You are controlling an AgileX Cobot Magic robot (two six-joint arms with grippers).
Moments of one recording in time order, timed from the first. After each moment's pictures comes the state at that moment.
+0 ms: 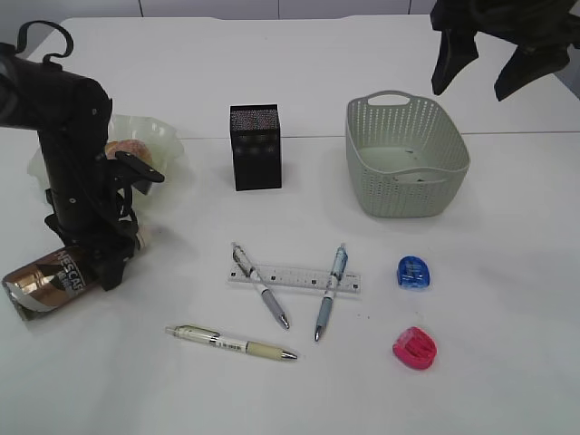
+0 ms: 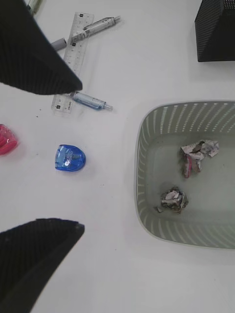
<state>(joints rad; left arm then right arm) -0.25 2.21 -1.52 0.14 1.02 0.32 0.14 1.86 -1.85 0.11 1.25 0.10</state>
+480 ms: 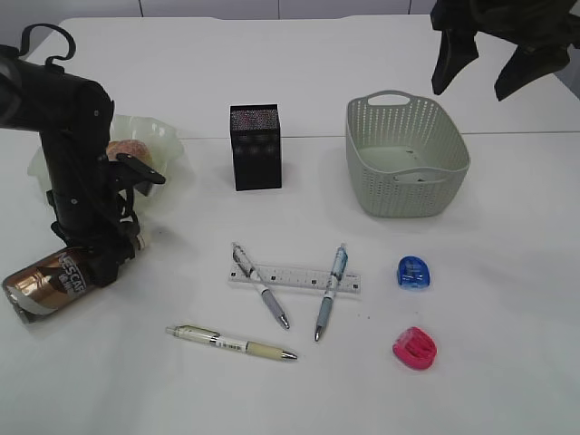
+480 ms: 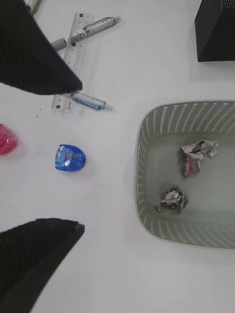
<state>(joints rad) -0.25 2.22 -1.53 0.13 1.02 0.32 0.14 1.86 -1.85 0.11 1.25 0.10</state>
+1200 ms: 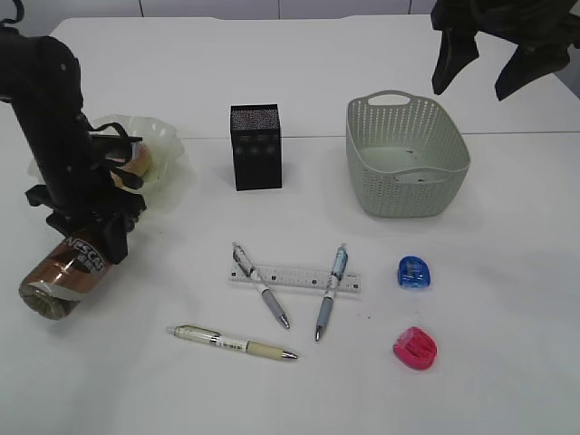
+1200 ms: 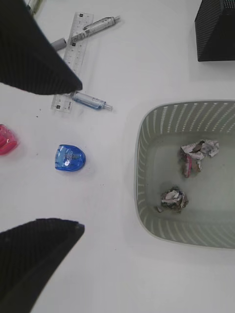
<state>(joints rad) -0.17 2.21 -1.63 -0.13 1.17 0.15 0.14 1.86 -1.85 0.11 1.25 0.10</state>
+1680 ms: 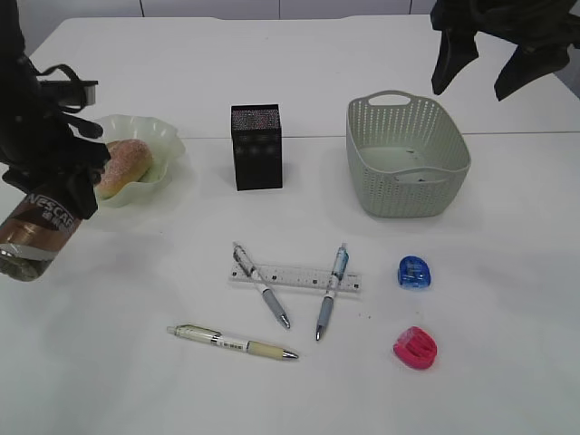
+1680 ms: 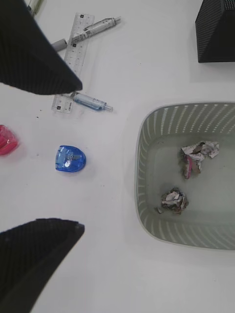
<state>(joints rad) -0.11 2.05 -1.63 -0.13 1.19 0.10 0.14 1.86 -1.85 0.11 1.25 0.10</state>
